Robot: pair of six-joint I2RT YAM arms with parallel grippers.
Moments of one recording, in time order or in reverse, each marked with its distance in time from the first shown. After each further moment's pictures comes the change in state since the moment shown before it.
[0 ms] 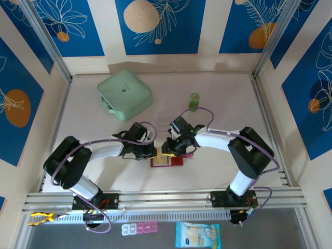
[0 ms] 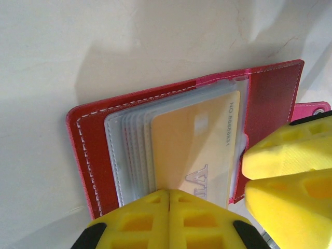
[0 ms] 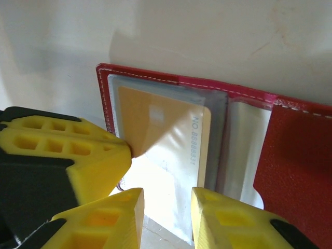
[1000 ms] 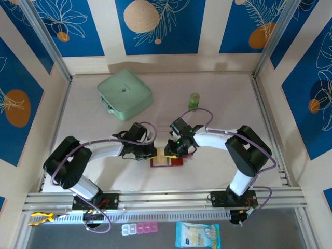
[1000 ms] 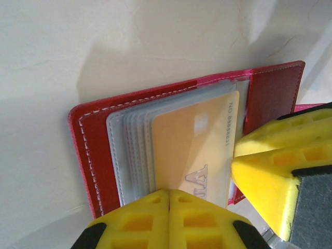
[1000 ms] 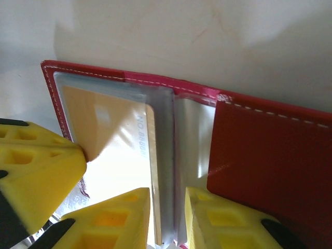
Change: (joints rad) left arm 0.000 0.000 -0.001 0.000 0.000 0.000; right arm 0.000 0.022 0.003 -0.064 0.049 -0.026
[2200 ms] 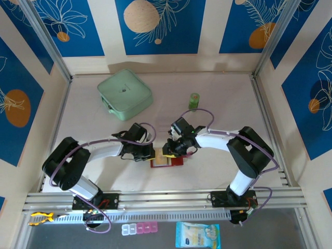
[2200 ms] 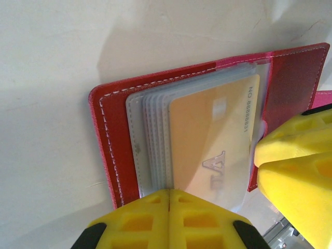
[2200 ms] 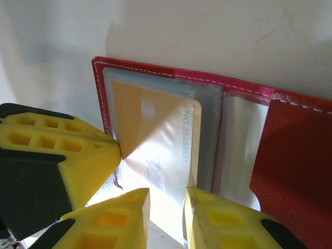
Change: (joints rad) left arm 0.000 -0.015 0.008 -0.080 -0.012 0.020; right arm -0.012 -0.020 -0.035 0.105 -0.098 0.000
